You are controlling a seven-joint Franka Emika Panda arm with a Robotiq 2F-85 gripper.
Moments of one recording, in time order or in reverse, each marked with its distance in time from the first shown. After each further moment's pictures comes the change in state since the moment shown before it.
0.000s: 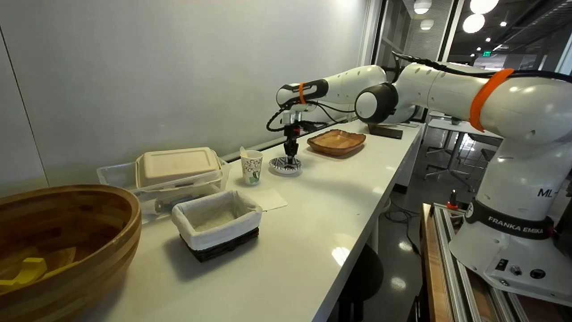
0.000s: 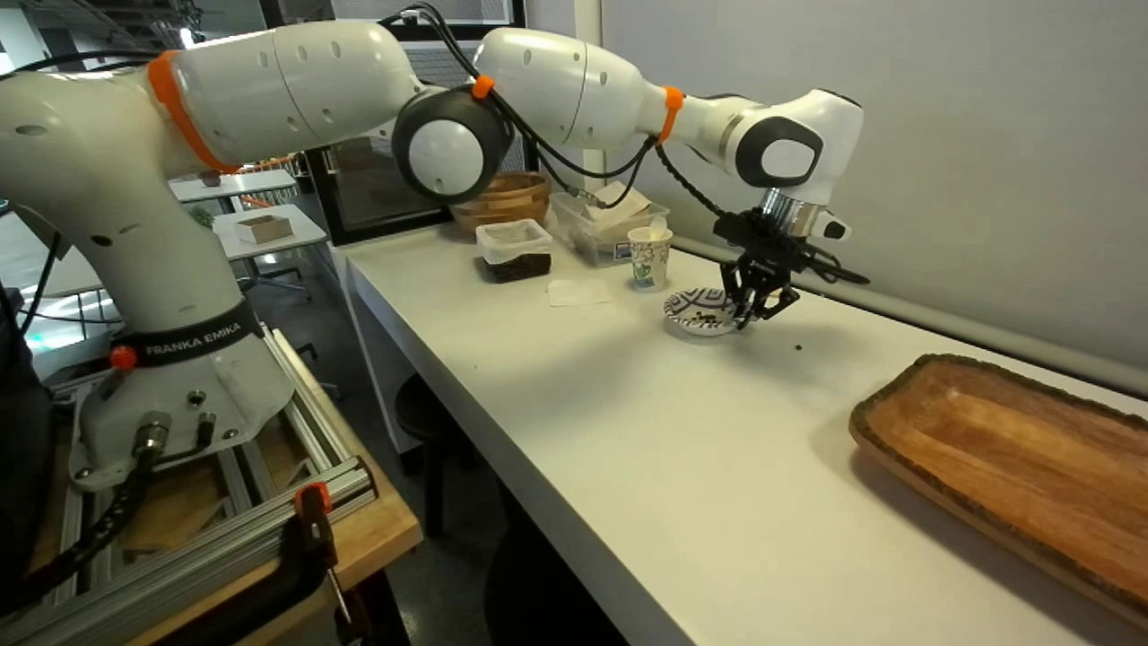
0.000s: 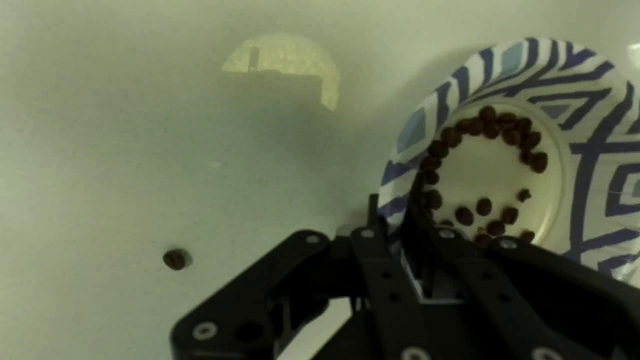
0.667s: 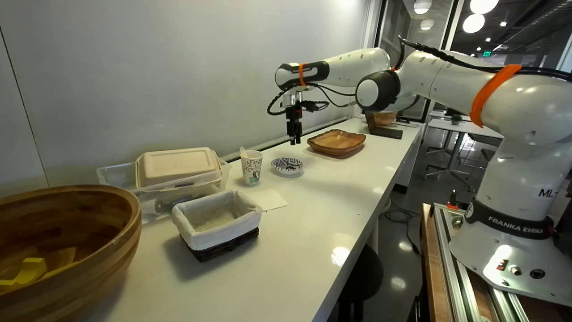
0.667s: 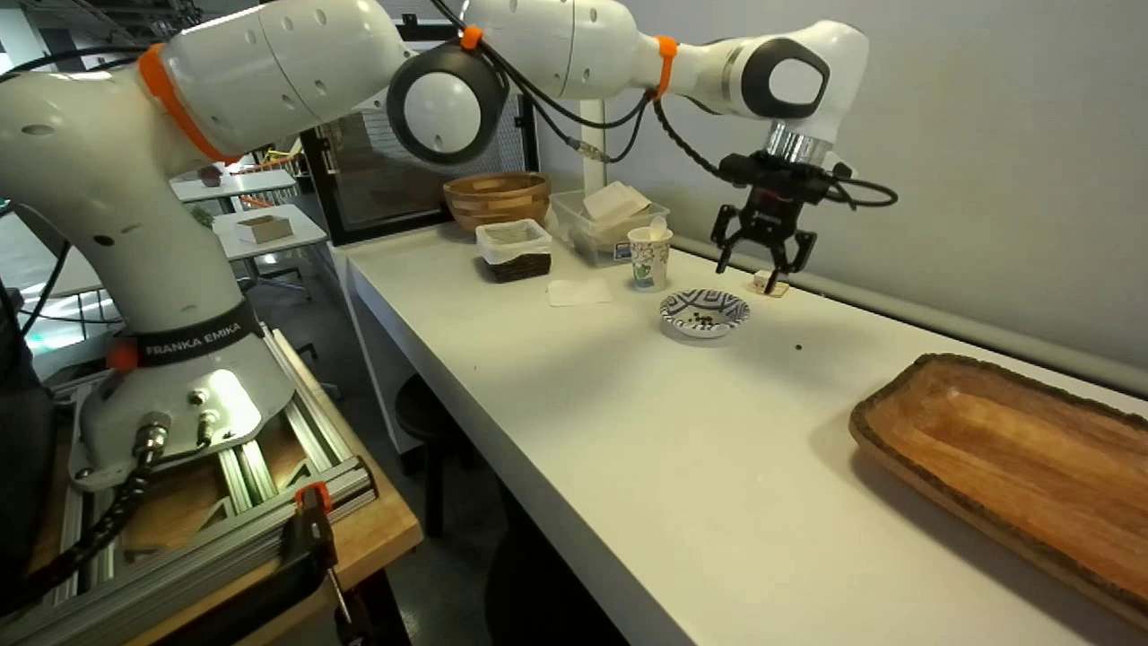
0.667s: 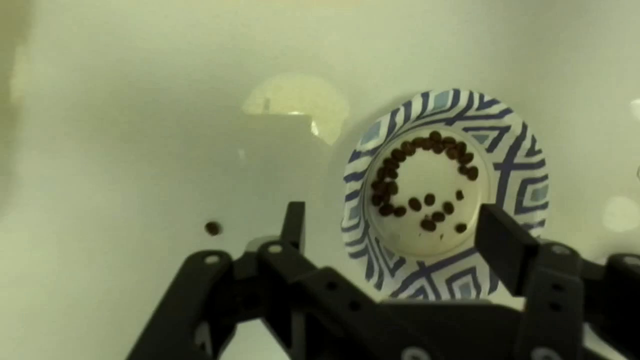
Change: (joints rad) arm 0.026 -0.114 -0.045 0.012 -0.048 -0.160 -0.025
